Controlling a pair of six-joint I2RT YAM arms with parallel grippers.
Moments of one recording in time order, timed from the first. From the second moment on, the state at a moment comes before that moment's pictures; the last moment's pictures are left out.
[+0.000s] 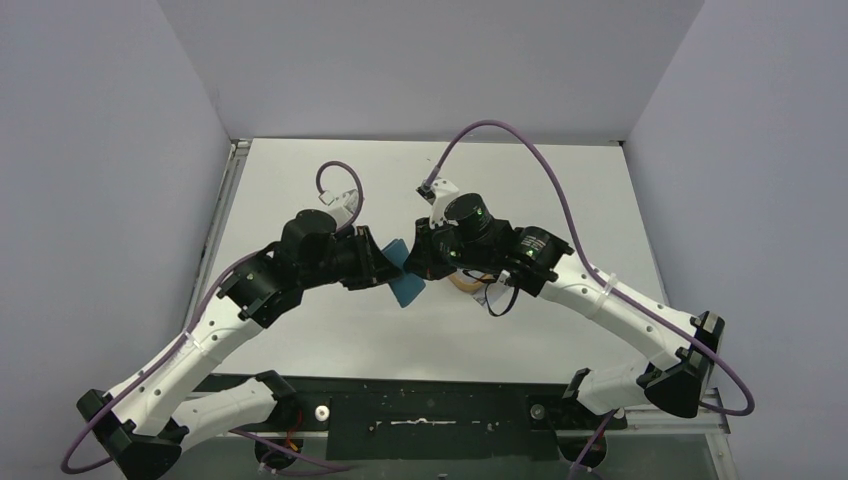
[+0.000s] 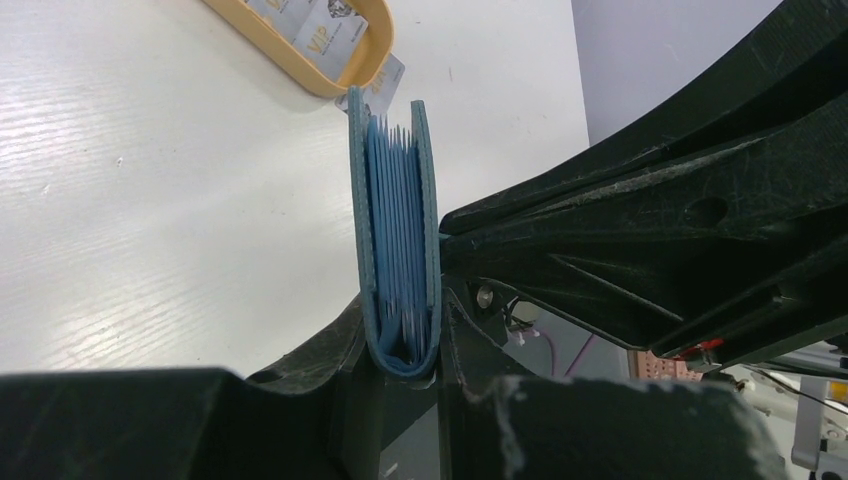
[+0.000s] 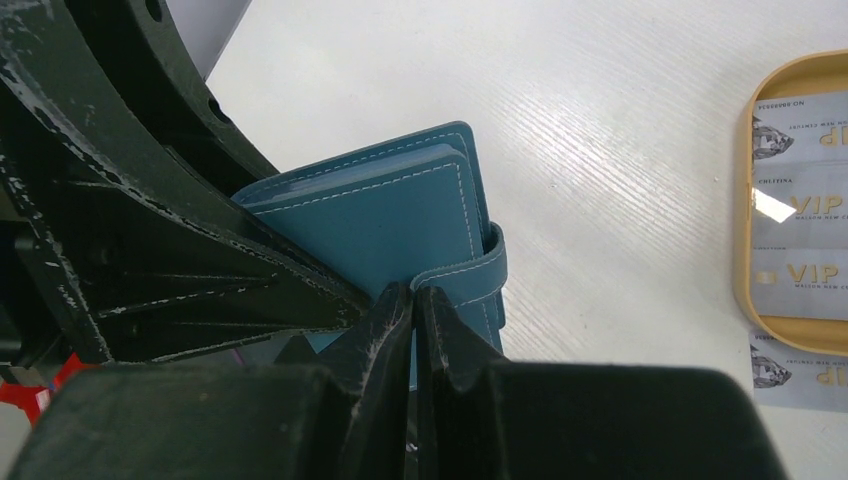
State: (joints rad) left arm -0.73 0.99 1.08 -0.62 0.19 -0.83; right arm 0.96 1.36 1.38 -0.61 -0.09 0.50
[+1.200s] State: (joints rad) left arm -0.73 0.85 0.86 -0.35 0.05 -0.95; right arm 0.99 1.36 1.24 -0.35 0.09 0.71
